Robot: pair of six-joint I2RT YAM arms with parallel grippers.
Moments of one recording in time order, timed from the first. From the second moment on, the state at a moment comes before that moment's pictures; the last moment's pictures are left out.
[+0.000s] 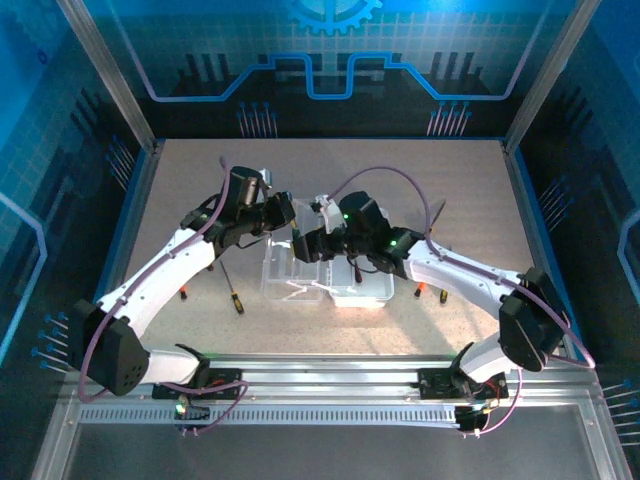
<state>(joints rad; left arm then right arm) -0.42 1.34 1.12 -0.47 0.20 -0.80 0.78 1.49 1.08 -0.11 -0.37 0.43</state>
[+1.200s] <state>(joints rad) -0.45 0.92 0.87 -0.40 0.03 -0.77 0.67 1.22 0.86 -0.20 -0.17 0.51</state>
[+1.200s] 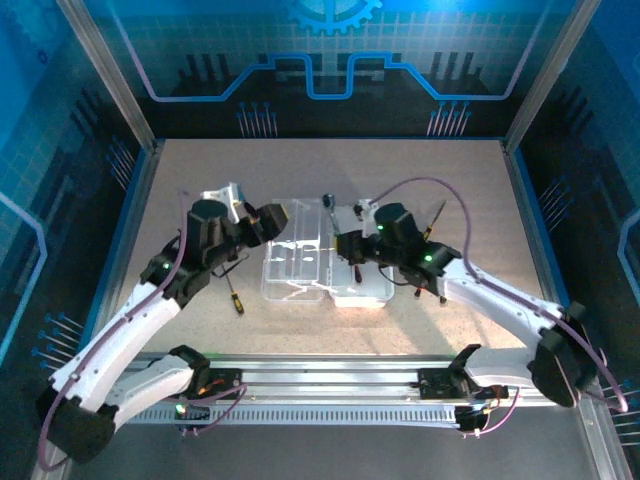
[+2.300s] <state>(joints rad) -0.41 0.77 0.53 -0.39 -0.11 -1.07 0.51 1.33 0.69 -0.25 -0.13 0.53</state>
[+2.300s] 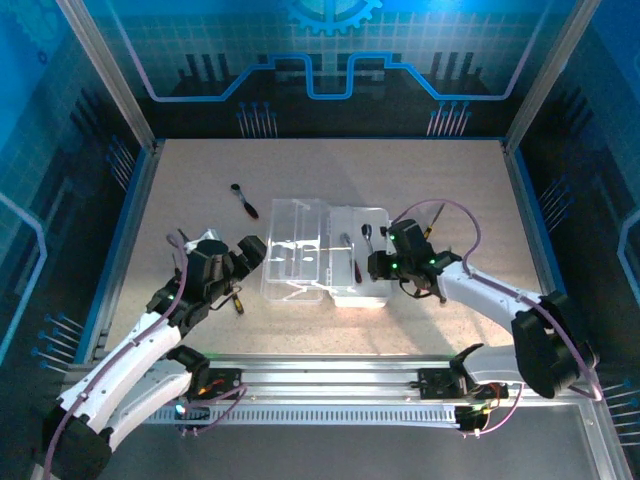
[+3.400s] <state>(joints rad) -0.32 0.75 0.53 -0.42 -0.04 -1.09 0.50 1.56 0.79 -0.21 -0.16 0.58</state>
